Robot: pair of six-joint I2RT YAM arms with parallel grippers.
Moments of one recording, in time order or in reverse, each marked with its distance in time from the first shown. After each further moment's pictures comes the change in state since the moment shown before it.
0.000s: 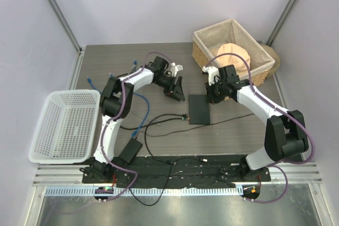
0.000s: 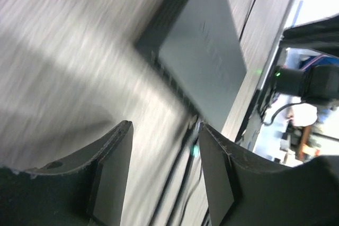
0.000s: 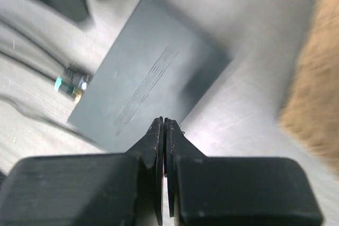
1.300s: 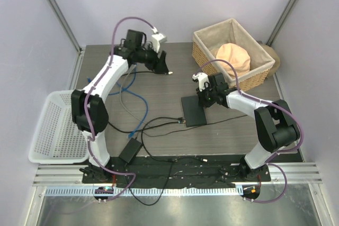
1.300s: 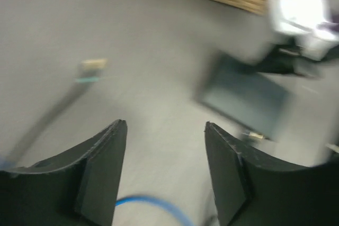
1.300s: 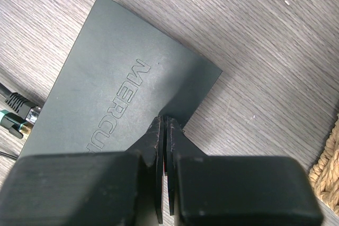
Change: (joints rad) left arm 0.151 -0.455 0.032 -0.107 -0.357 0.385; right arm 0.086 0.126 -0.137 0.307 0.053 -0.029
